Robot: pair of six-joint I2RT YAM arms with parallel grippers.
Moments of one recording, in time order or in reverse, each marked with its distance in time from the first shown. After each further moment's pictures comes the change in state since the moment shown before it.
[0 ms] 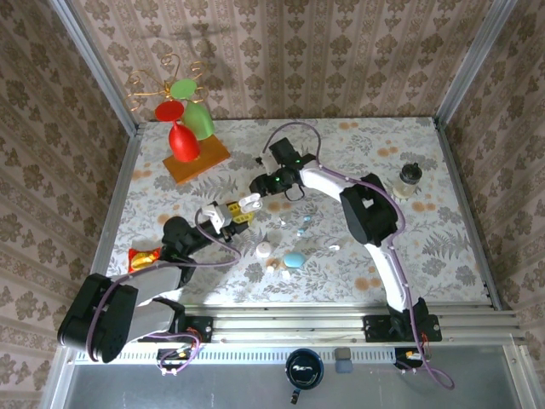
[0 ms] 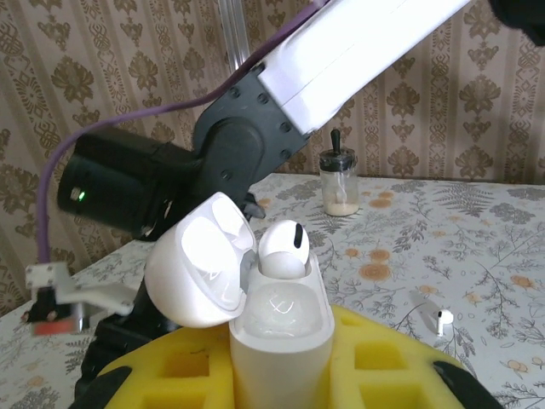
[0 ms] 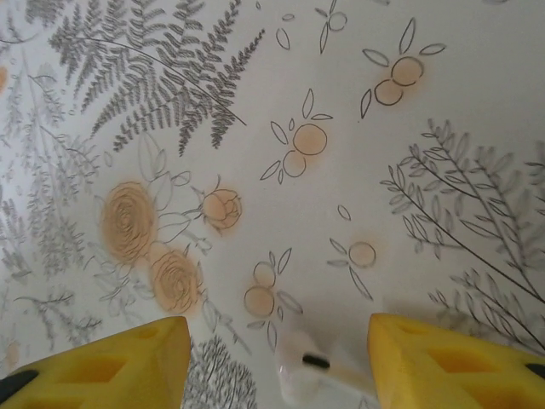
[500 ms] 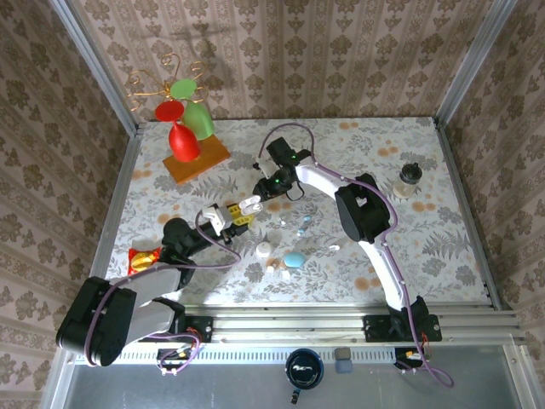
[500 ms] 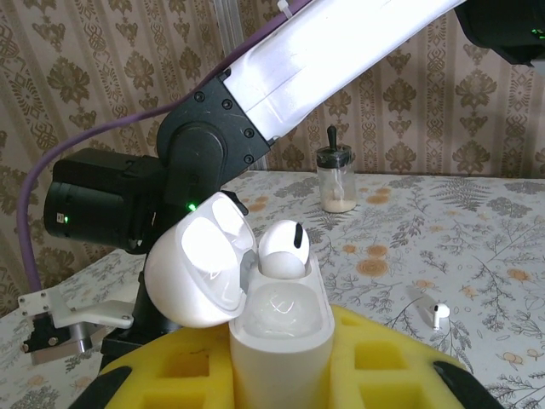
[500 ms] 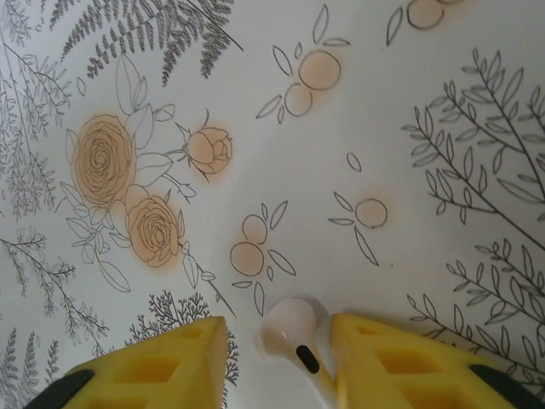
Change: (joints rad) left arm -0.006 -0.023 -0.010 -0.018 -0.001 0.021; right arm -0.003 0.056 0.111 -0.198 -0.032 -0.128
